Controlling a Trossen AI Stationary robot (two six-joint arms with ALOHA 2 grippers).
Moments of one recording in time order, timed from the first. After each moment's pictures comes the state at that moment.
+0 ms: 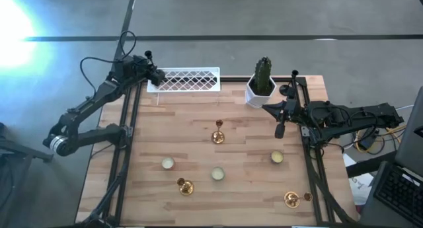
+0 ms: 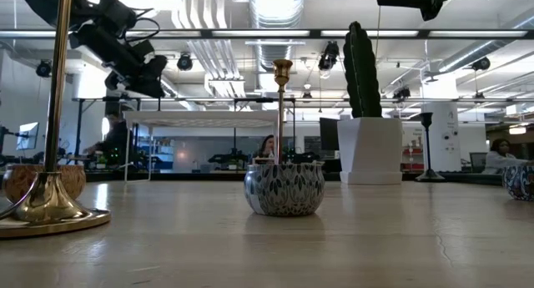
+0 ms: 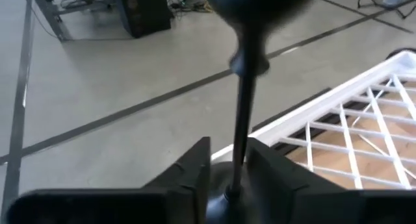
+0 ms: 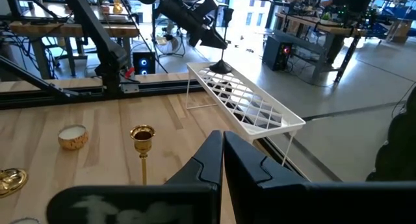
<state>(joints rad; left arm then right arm) 1.08 0.96 0.71 -0.12 0.01 0.05 0.12 0.69 0.70 -0.20 0.50 0.03</state>
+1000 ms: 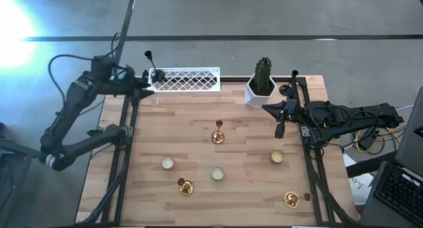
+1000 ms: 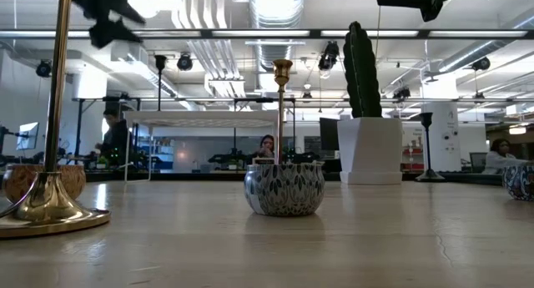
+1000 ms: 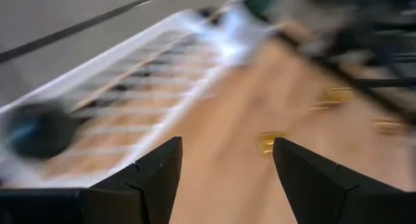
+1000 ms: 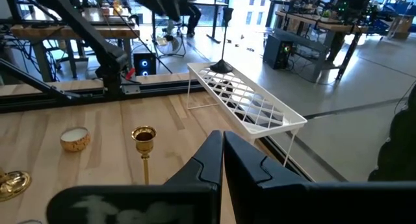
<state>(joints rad) 1.05 0.73 1.06 -0.93 0.62 0.07 0.12 0.69 0.70 -0.21 0.50 0.04</state>
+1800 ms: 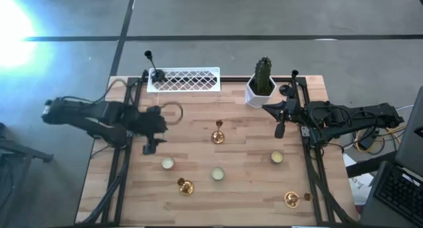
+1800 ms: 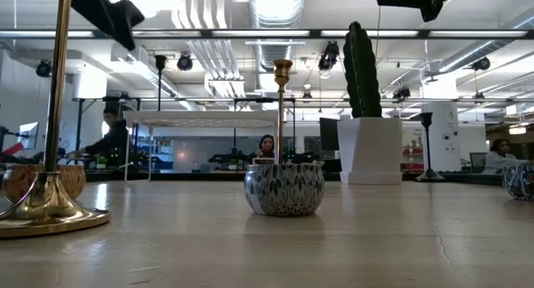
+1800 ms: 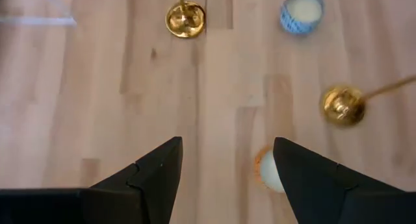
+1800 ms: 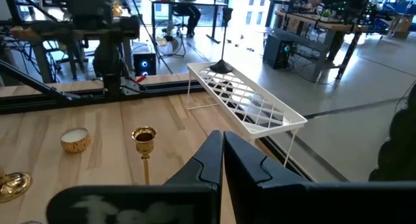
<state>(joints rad) -0.15 0.98 1.05 -1.02 -0.13 -0.11 0.12 0.69 0.70 -0.20 0.50 0.05</state>
